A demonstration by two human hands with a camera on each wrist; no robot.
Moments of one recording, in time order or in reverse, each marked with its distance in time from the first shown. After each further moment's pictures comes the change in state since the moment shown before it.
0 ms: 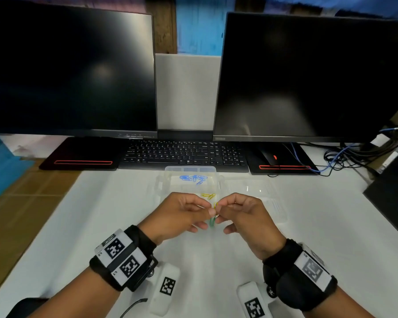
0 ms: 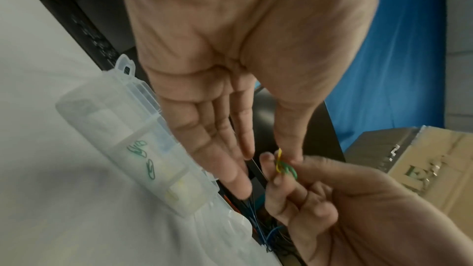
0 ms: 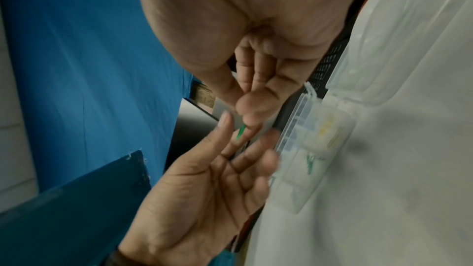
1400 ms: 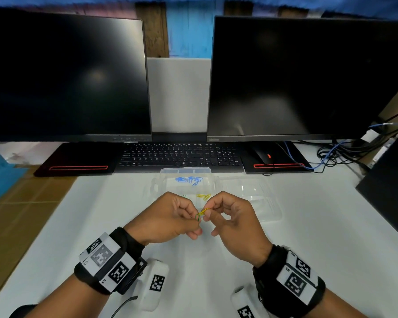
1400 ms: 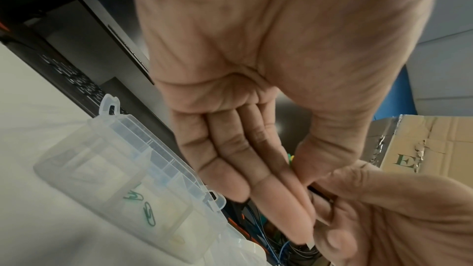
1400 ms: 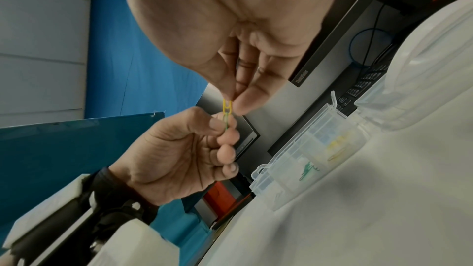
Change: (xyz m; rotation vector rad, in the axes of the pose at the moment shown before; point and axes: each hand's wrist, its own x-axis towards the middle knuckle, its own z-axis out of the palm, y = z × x) left_hand -0.015 0.012 -0.011 0.191 -0.108 0.055; right_hand -0.007 0.015 0.012 -0.210 0.005 -0.387
